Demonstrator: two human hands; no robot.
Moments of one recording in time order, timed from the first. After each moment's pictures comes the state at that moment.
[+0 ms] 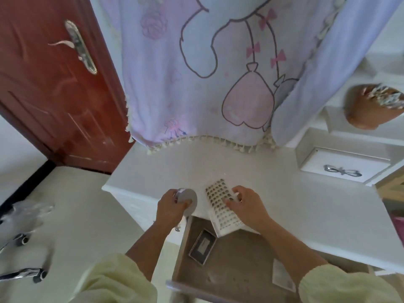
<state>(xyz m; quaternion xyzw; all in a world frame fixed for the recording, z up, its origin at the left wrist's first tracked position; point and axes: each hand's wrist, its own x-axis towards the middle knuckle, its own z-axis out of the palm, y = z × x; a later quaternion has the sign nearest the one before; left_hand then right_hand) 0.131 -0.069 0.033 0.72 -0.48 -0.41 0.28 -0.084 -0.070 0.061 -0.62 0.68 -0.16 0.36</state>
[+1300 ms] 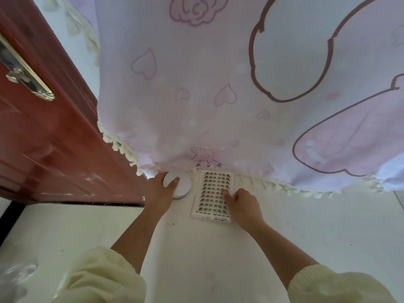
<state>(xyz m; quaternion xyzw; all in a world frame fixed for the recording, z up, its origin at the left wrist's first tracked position) 0.311 -0.427 -0.025 0.70 -0.49 -0.42 0.30 0.105 -0.367 -0.027 -0.45 0.81 -0.15 0.35</state>
